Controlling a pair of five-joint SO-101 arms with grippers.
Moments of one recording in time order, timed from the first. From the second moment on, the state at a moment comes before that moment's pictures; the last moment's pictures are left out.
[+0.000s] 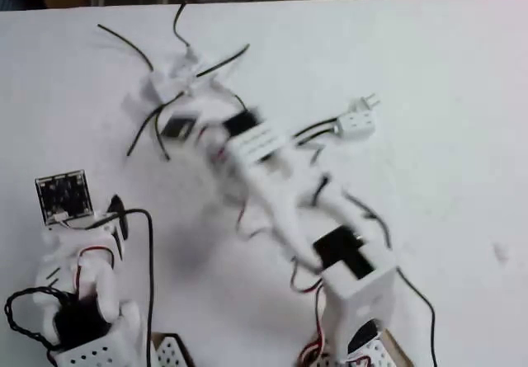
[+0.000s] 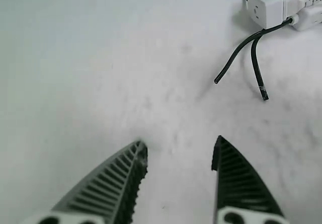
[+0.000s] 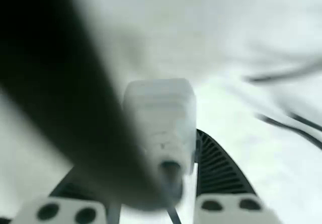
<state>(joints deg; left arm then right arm) -27.3 -104.0 84.7 65.5 -8.4 -32.5 17.5 -7.0 83.6 34.8</state>
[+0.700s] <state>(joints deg) -27.3 -104.0 84.8 65.7 -8.4 -13.3 65.0 -77.8 65.5 48.0</state>
